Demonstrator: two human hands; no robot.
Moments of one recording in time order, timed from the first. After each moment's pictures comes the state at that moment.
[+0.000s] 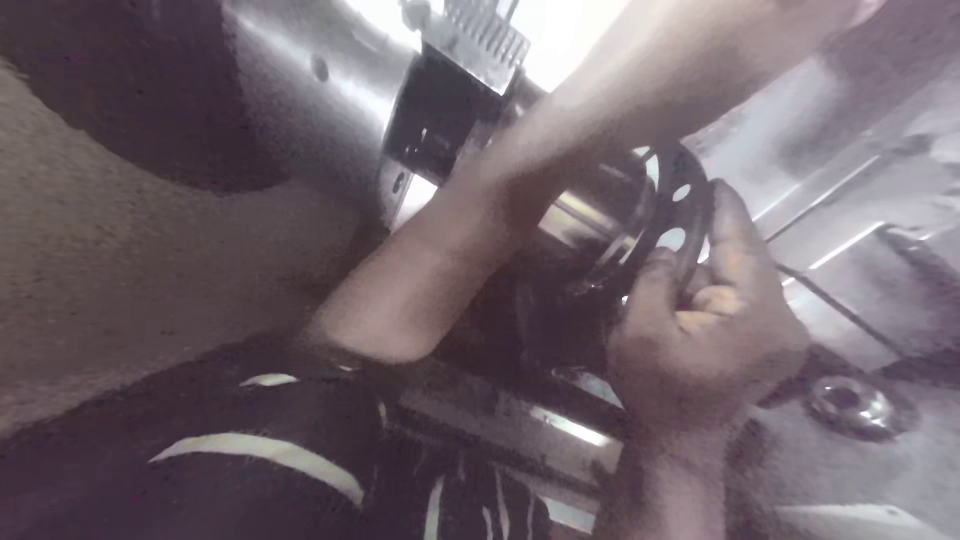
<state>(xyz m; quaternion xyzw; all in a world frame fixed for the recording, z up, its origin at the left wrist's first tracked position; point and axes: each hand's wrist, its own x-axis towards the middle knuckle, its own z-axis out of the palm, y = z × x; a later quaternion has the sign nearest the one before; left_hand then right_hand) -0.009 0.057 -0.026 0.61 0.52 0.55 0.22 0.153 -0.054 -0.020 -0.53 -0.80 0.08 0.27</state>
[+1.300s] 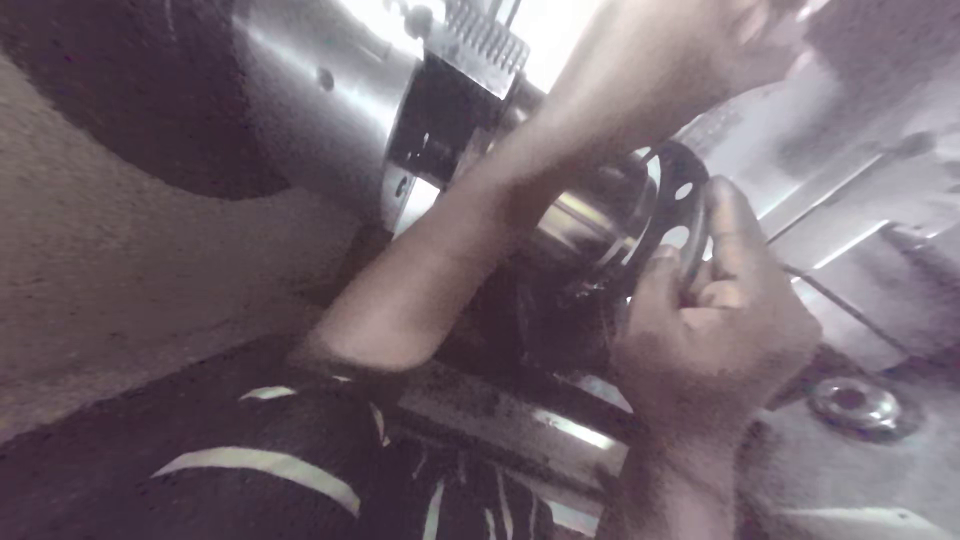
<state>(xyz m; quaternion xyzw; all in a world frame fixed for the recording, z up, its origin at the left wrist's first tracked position) -0.014 0.054 -0.032 0.59 0.55 0.54 0.22 0.152 -0.053 -0.016 -0.52 -0.81 0.05 0.25</state>
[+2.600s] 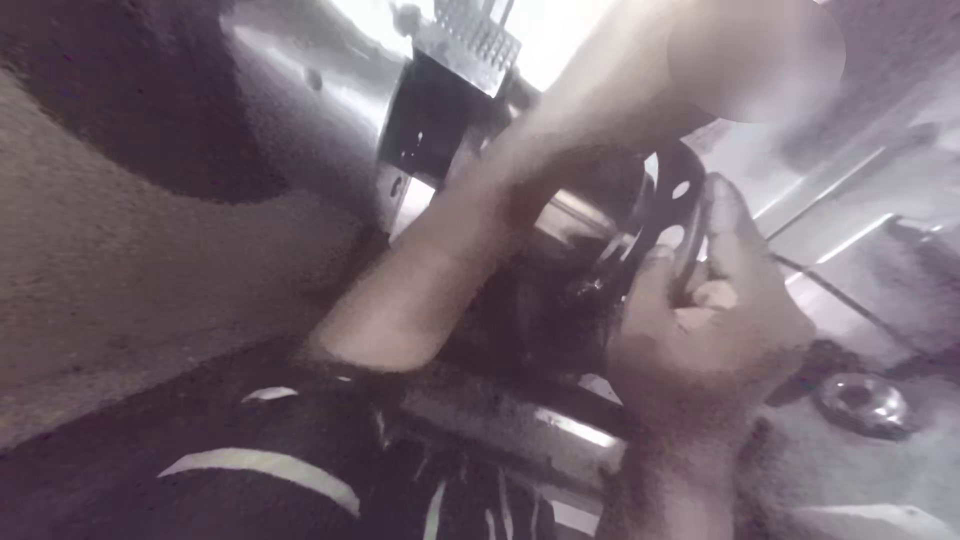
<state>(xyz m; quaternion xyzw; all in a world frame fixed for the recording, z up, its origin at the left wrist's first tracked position) -0.009 0.053 -0.031 0.62 0.54 0.52 0.22 0.152 -0.057 -0.015 -0.53 -0.81 0.07 0.24</state>
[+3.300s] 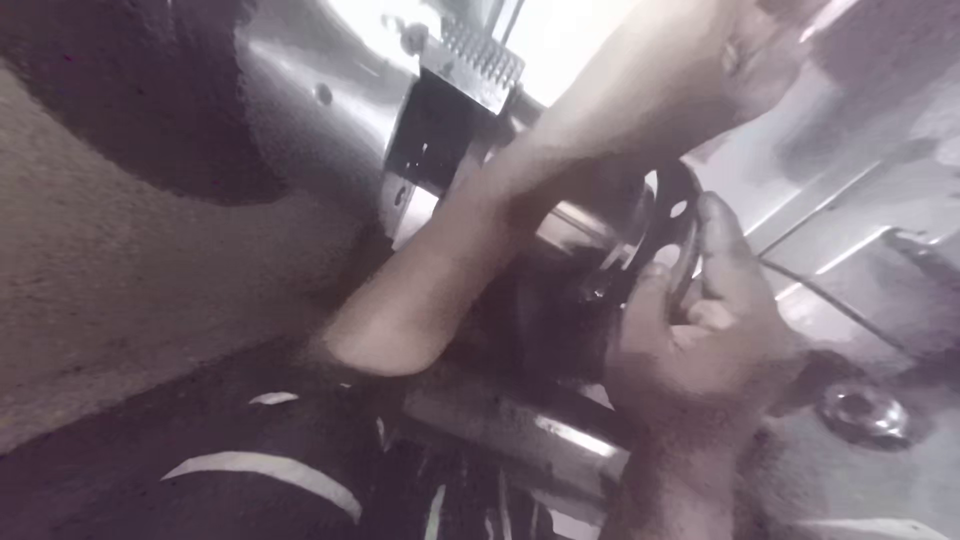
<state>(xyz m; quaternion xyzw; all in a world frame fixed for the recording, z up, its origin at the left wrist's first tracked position) -0.012 0.054 -0.029 0.61 0.53 0.53 0.24 0.150 -0.056 -0.013 -0.54 -0.81 0.08 0.23</state>
